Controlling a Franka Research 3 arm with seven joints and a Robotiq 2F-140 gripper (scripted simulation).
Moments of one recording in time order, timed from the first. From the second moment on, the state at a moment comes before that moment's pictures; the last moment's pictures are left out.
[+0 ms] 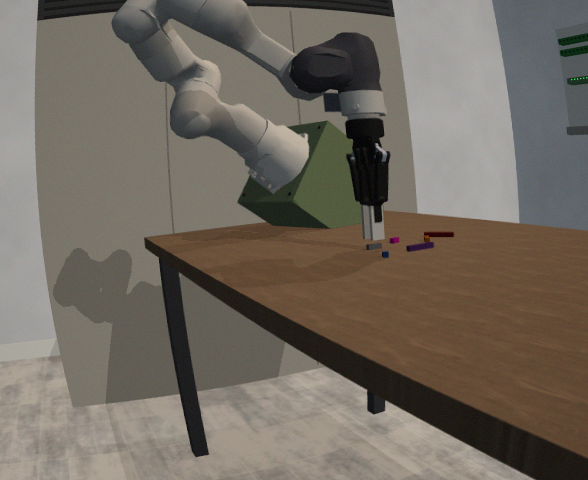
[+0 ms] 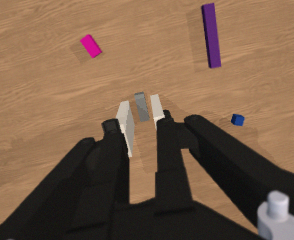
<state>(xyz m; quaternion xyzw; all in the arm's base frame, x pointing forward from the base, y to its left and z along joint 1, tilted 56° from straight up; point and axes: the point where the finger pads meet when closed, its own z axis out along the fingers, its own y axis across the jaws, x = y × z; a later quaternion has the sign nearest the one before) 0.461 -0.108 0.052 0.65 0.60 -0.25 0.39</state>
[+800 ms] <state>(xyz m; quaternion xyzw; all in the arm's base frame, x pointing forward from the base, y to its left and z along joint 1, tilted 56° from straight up) 0.462 -0.112 0.050 0.65 0.60 -0.25 0.39</state>
